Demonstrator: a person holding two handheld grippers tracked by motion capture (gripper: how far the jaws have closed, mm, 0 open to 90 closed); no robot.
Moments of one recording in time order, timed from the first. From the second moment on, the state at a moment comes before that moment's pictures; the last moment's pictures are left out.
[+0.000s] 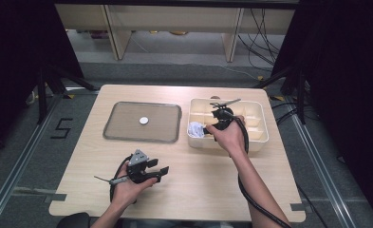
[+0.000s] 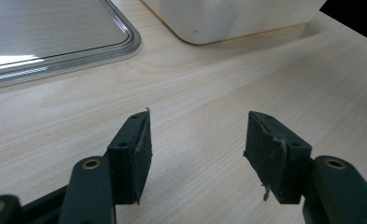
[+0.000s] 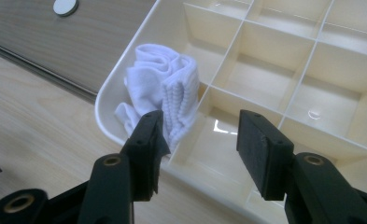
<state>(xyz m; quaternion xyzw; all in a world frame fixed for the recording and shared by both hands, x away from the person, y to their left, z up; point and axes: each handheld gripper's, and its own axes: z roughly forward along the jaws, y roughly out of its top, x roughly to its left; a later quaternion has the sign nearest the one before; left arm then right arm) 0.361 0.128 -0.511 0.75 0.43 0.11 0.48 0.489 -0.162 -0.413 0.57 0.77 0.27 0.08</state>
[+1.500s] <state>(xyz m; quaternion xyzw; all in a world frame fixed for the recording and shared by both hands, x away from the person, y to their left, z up) 0.361 0.128 -0.513 0.75 0.43 0.12 0.50 0.394 -0.231 -0.430 0.51 0.78 0.34 0.14</state>
